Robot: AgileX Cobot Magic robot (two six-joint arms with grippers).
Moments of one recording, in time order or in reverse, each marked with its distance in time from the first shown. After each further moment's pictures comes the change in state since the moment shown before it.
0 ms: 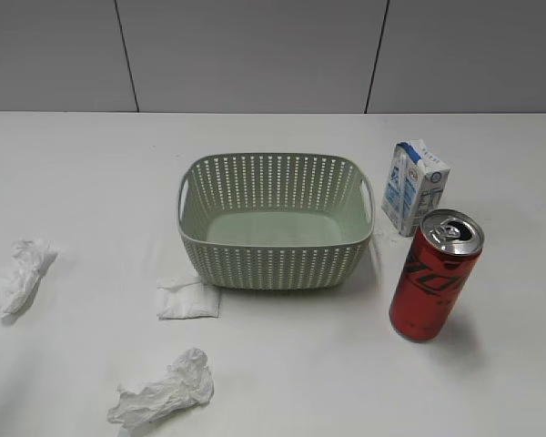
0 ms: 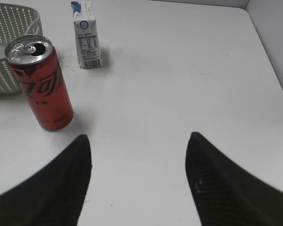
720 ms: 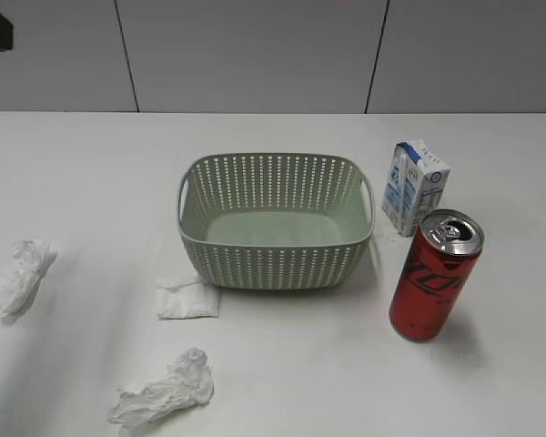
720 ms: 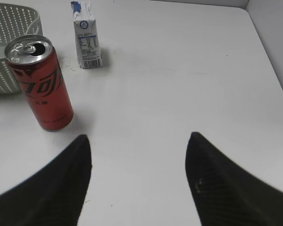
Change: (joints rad) left arm -0.207 0.537 -0.469 0.010 0.169 0.030; right arm 0.000 0.000 0.000 0.000 0.000 0.000
